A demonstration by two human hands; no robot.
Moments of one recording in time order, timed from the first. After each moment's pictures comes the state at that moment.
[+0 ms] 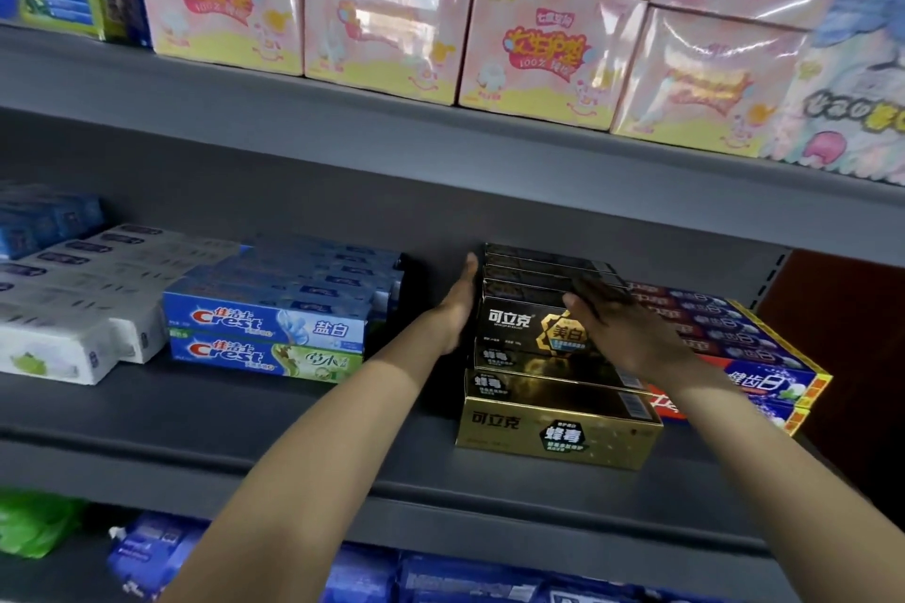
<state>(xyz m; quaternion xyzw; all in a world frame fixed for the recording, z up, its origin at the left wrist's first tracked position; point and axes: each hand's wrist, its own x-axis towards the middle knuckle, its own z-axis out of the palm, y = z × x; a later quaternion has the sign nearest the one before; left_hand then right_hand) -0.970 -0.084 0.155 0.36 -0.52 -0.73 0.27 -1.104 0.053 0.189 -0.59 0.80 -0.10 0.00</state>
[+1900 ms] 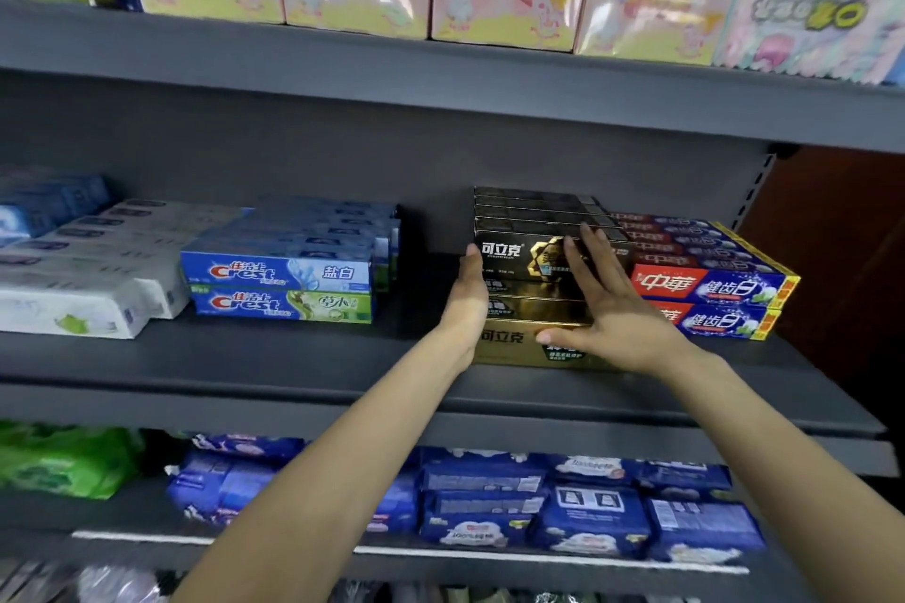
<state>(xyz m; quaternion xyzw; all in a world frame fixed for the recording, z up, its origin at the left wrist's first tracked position) -0.946 -0.002 0.129 0.43 -0.49 -0.69 0.31 -1.085 0.108 0.146 -0.65 0.75 -0.13 0.01</state>
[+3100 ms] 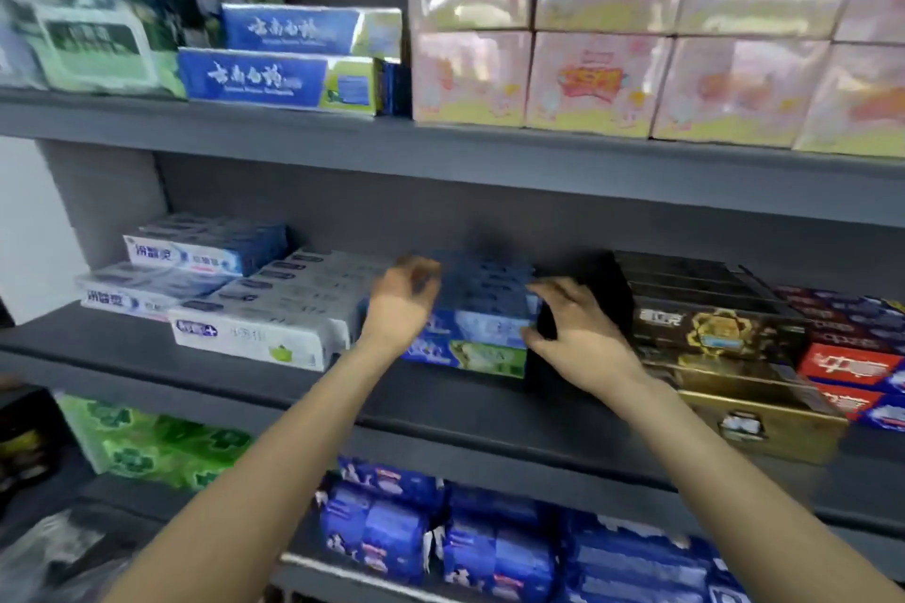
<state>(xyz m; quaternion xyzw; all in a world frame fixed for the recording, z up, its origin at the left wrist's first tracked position) -0.727 -0.110 0.168 0.42 -0.72 -0.26 0.49 -0.904 0.001 0.177 -0.68 0.69 -0.25 -0.03</state>
